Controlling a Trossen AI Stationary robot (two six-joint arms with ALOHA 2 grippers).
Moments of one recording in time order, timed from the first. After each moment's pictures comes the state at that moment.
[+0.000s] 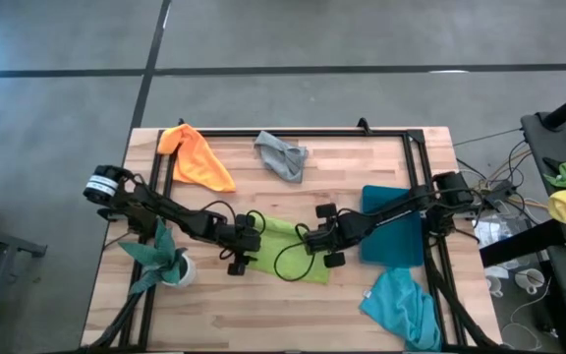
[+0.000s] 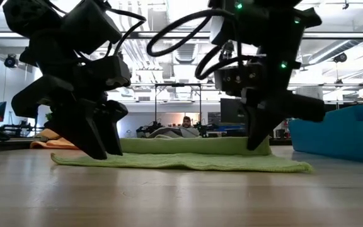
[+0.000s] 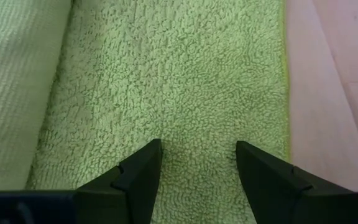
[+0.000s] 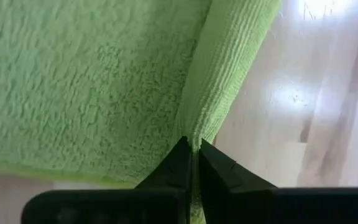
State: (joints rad) left arm -0.22 1.60 0.65 0.02 -0.01 -0.11; right arm 0.25 1.88 1.14 -0.68 0.34 0.00
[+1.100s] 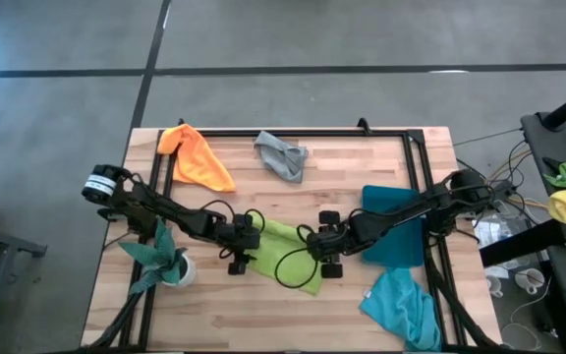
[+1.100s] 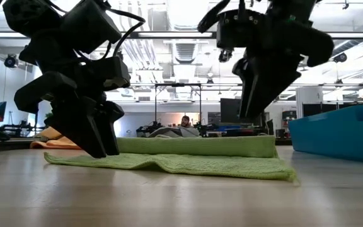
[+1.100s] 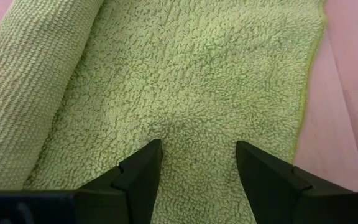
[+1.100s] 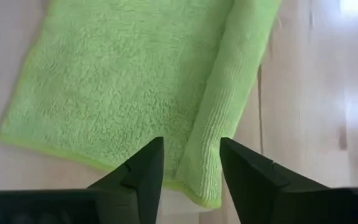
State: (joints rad) left arm -0.22 1.59 0.65 0.01 -0.01 -0.18; right arm 0.29 1.74 1.15 -0.62 0.21 0.27
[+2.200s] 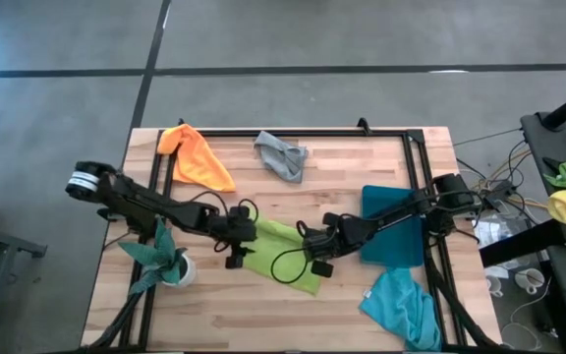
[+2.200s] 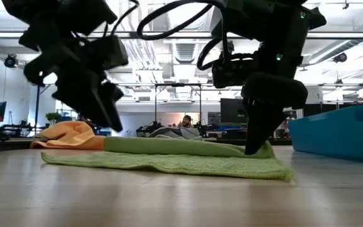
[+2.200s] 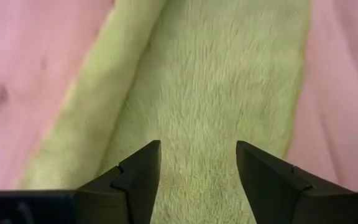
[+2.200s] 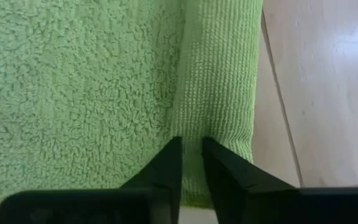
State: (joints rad) left arm -0.18 1.41 0.65 -0.08 -0.03 -0.15; right arm 0.27 1.88 1.13 -0.57 0.21 0.49
